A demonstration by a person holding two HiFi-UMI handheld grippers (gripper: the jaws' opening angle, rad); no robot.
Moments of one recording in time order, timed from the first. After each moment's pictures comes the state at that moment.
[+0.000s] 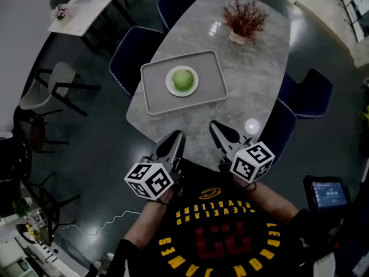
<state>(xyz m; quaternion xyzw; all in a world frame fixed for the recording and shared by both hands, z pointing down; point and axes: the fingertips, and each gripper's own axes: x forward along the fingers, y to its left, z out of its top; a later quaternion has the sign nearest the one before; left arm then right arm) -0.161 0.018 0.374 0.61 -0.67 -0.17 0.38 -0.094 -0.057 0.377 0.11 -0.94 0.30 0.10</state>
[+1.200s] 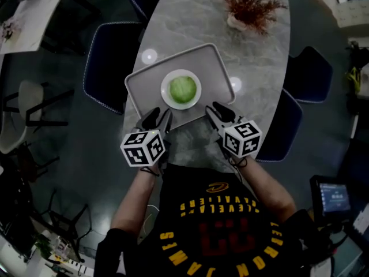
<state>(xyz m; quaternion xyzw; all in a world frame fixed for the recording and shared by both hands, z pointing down) -0.321 -0.091 0.533 0.62 -0.62 0.03 0.47 -0.182 -0.160 0.530 0.24 -0.88 0.29 0.28</state>
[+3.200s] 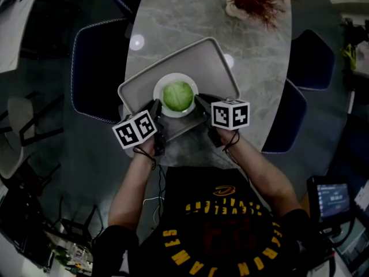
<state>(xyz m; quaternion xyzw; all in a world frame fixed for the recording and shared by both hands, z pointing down) -0.359 -0.131 0.633 0.55 -0.57 0.02 0.61 -0.224 -0.185 0.628 0.27 -0.77 0.47 0.34</state>
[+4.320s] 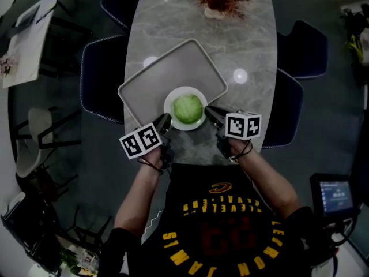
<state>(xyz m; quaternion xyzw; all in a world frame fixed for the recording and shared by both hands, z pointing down) -0.280 -0.089 0.574 0.57 -0.55 0.00 0.61 -0.141 -0.142 0.578 0.28 -0.78 0.52 0.21</state>
